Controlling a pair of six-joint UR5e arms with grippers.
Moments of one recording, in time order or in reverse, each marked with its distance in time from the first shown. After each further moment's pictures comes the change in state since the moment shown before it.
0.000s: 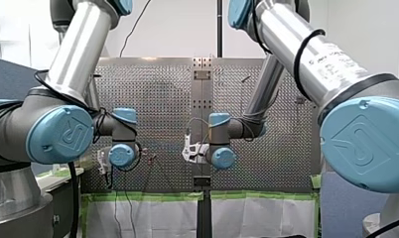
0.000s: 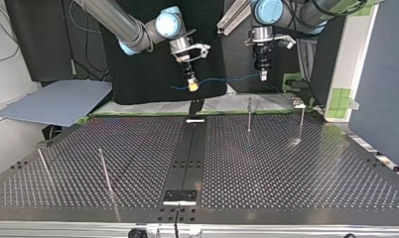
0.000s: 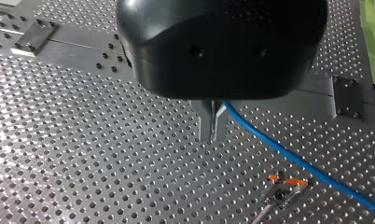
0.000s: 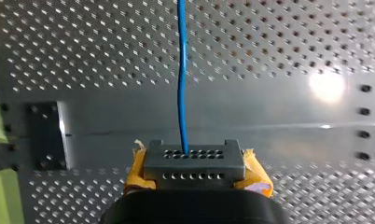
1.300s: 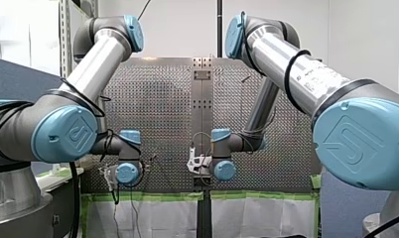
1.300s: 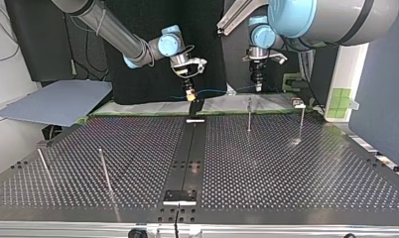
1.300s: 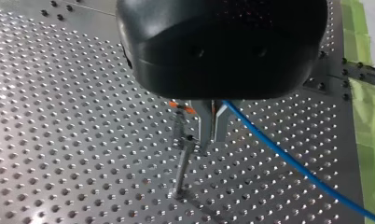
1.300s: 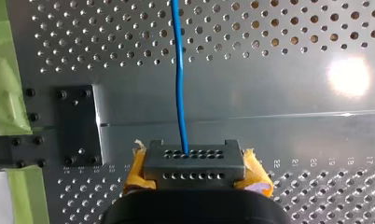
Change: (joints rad) left arm 0.069 -0.303 0.205 0.033 0.093 -0.064; right arm -0.066 0.173 -0.173 0.032 -0.045 0.022
